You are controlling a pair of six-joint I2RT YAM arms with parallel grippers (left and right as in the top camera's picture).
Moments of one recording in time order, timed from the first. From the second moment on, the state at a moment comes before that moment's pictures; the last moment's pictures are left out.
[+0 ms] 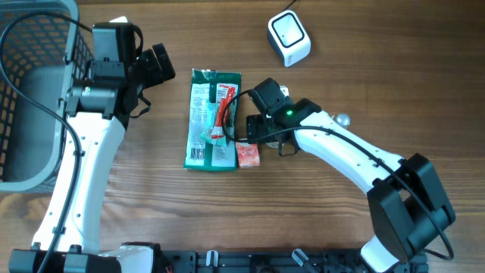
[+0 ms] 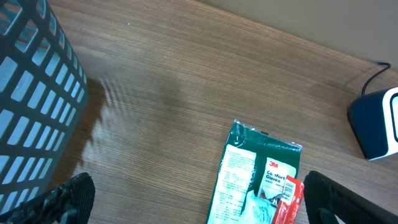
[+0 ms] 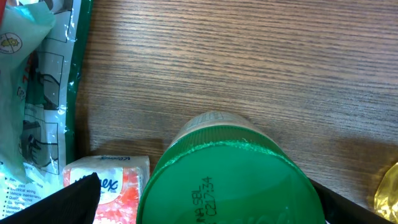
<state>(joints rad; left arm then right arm) -0.08 1.46 1.38 -0.73 -0.14 -0.36 0.63 1.78 1.20 -0.67 0.12 0.51</state>
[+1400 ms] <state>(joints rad) -0.08 1.46 1.38 -0.73 -0.14 -0.36 0.63 1.78 1.21 -0.71 0.11 0.45</state>
